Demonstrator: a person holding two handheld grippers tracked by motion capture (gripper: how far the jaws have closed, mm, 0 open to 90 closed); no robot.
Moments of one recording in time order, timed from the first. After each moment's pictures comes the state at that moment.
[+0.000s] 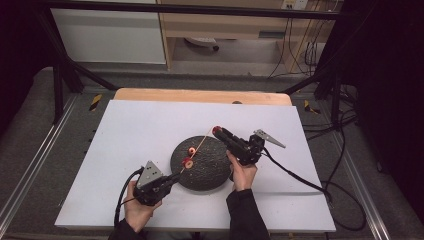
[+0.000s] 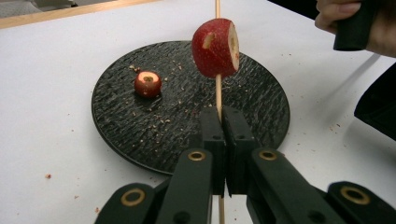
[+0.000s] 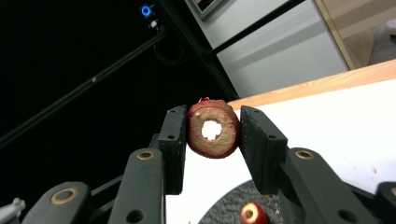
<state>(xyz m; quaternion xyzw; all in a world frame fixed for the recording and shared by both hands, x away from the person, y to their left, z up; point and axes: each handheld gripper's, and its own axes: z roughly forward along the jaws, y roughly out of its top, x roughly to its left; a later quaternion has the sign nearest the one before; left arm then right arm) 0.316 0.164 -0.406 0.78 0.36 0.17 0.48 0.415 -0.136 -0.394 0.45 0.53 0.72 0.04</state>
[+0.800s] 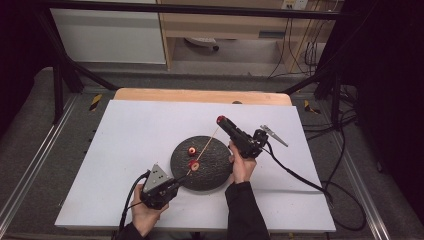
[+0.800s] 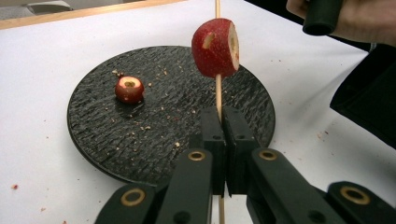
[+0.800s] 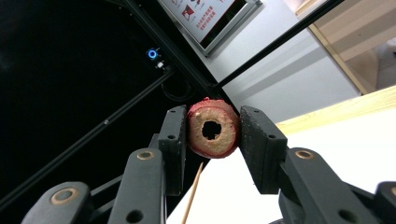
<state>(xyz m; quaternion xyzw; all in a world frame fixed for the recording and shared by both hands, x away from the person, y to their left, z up) 0.311 0.148 -0.410 0.77 0.36 0.17 0.50 0.426 -0.138 -0.389 0.46 0.46 0.76 0.03</state>
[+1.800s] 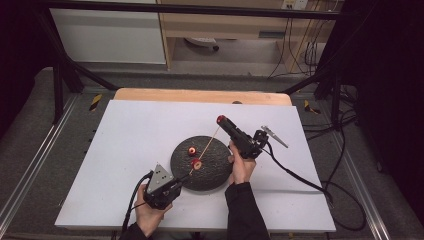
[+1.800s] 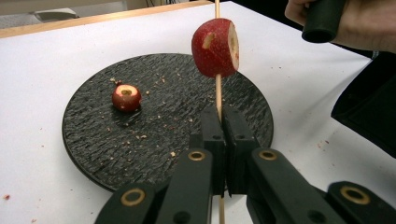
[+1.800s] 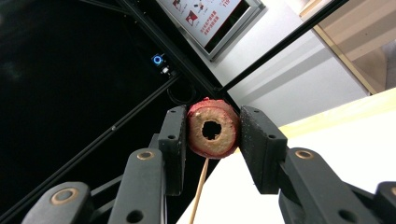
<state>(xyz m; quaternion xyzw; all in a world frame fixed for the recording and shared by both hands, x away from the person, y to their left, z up) 0.309 0.139 -0.411 0.76 0.36 0.19 0.50 0.425 -0.138 -0.389 0.46 0.45 0.77 0.02</state>
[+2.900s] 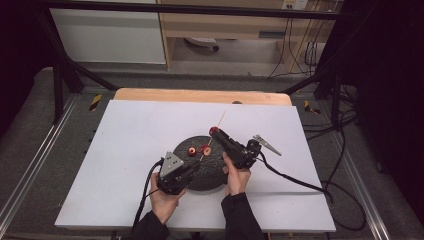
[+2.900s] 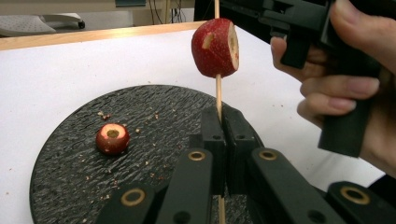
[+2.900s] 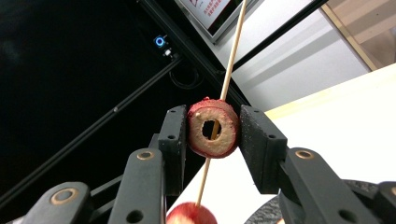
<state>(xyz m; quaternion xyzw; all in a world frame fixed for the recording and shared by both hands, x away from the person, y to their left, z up) 0.340 0.109 -0.399 0.74 0.39 0.18 0.53 0.405 -0.123 -0.409 0.45 0.48 0.75 0.01</state>
